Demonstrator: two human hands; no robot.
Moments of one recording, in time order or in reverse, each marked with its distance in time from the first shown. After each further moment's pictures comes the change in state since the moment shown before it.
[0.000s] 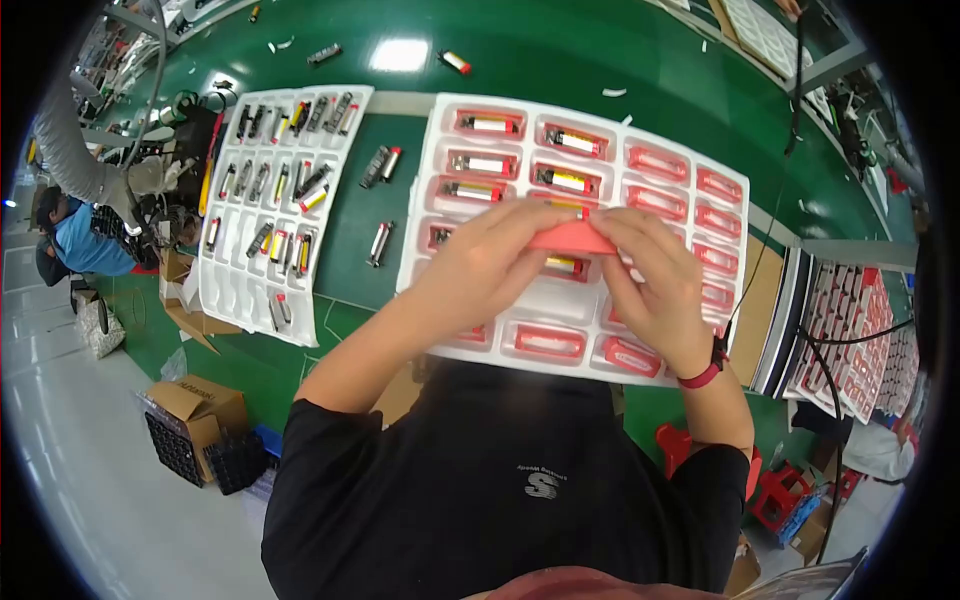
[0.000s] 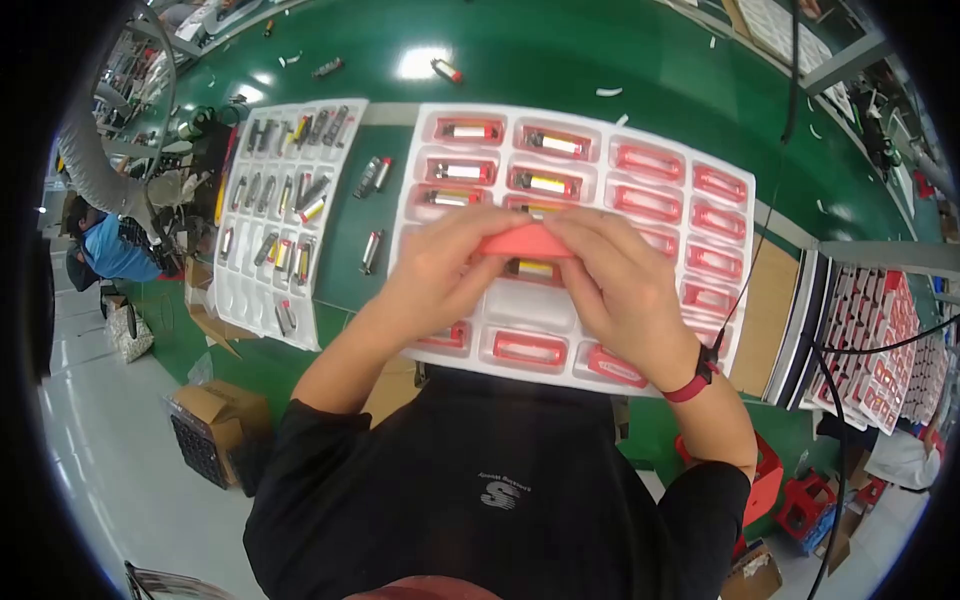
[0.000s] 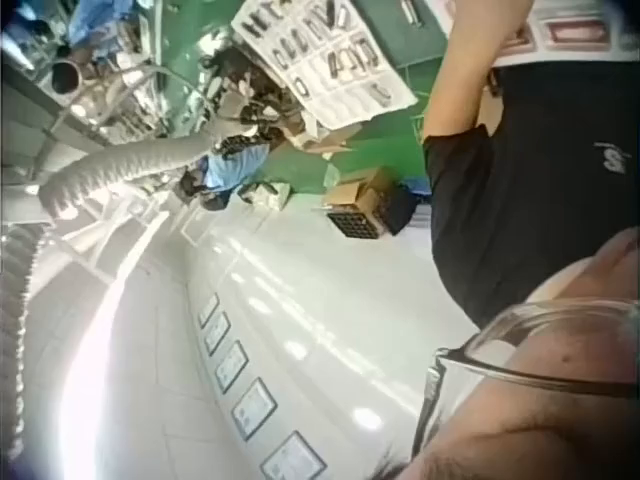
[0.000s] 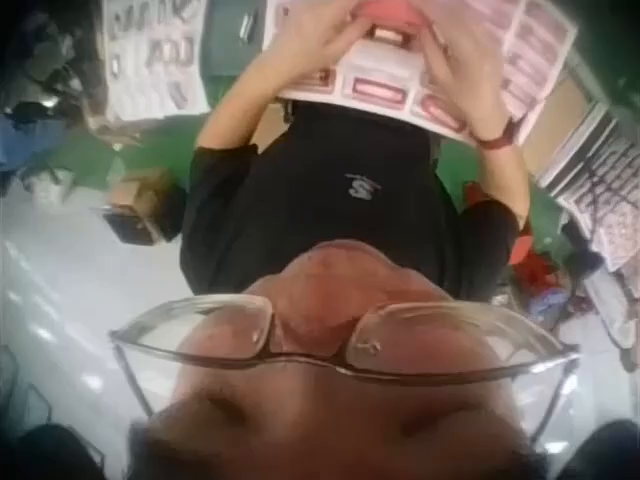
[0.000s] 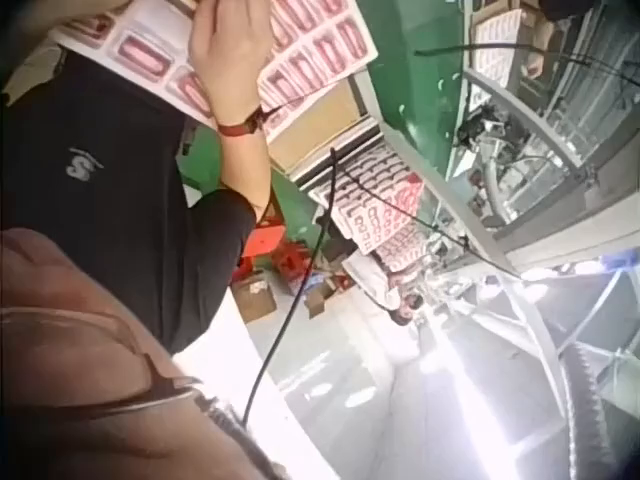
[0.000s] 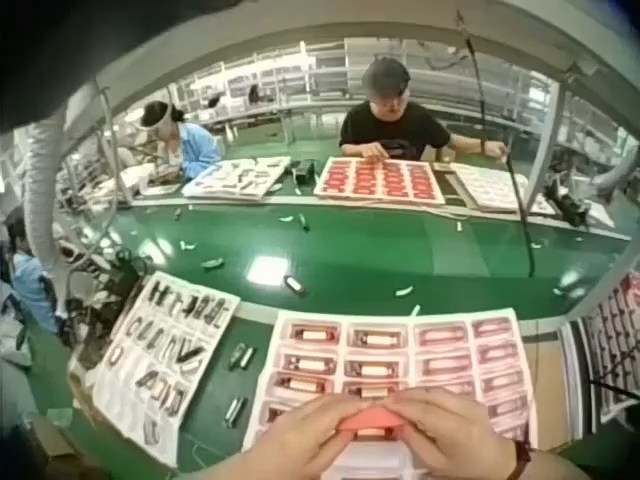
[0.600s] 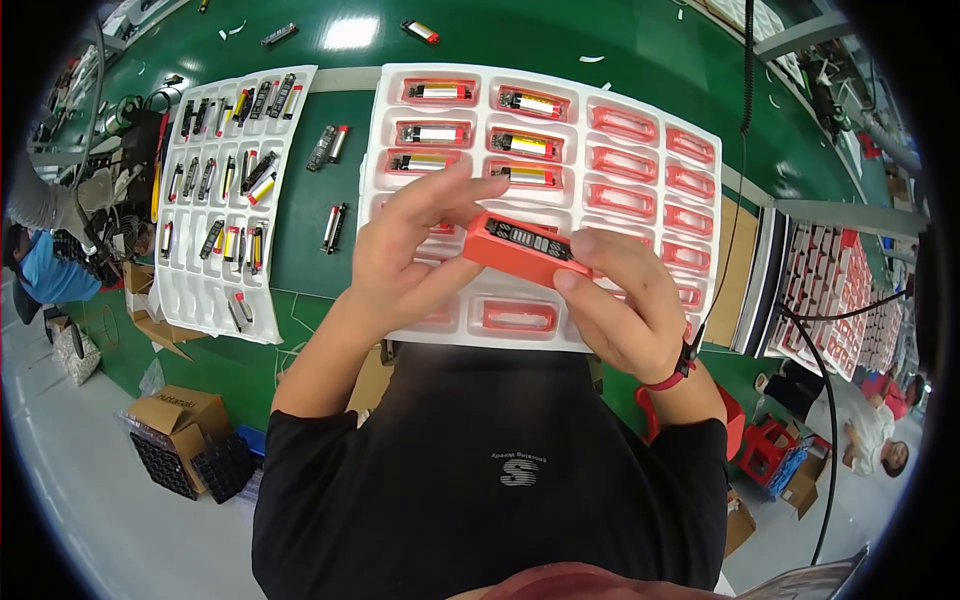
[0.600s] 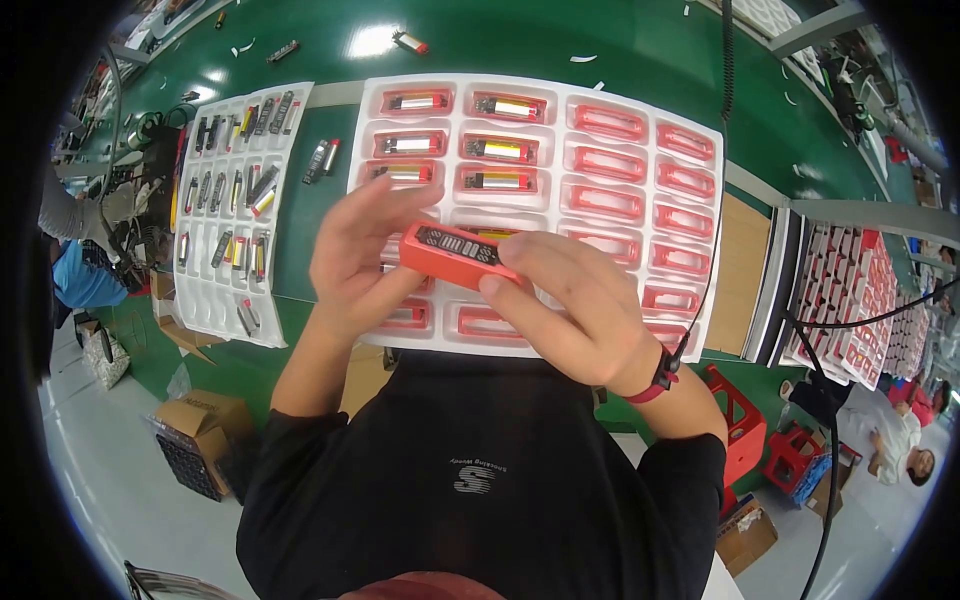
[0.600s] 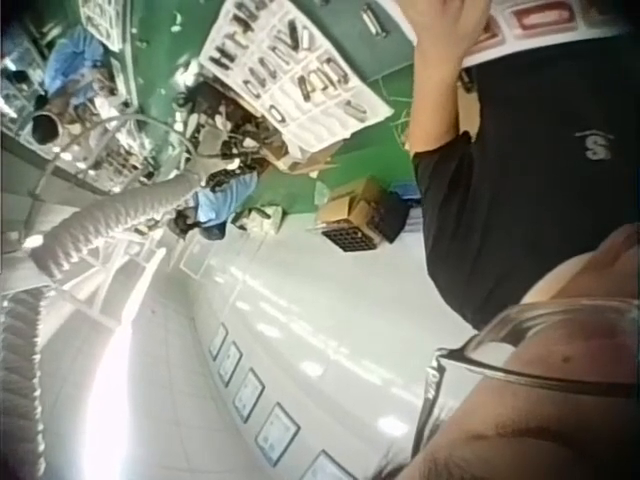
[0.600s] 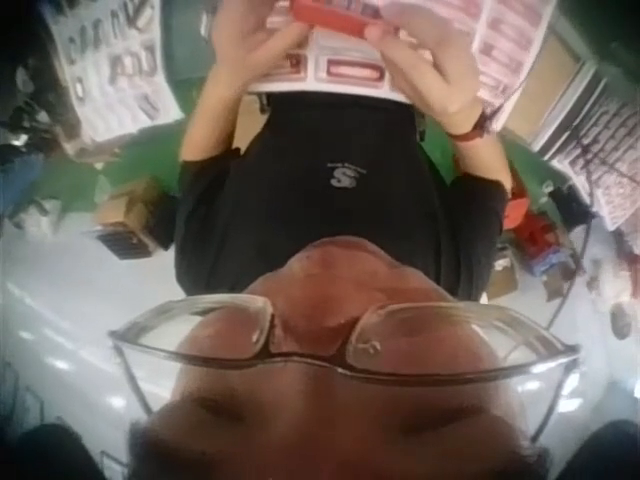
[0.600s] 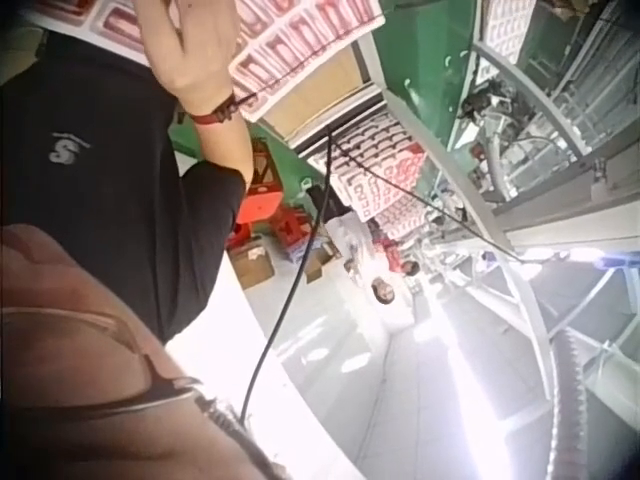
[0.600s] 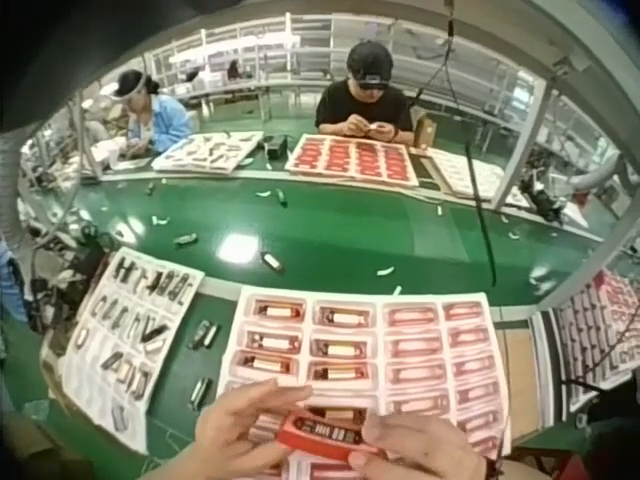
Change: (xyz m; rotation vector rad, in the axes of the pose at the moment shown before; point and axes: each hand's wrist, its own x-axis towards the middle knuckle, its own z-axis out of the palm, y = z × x) left_hand -0.029 -0.012 0.006 -0.423 0.212 0.106; right_hand -0.023 -0.027 0.000 -0.186 0.116 -0.394
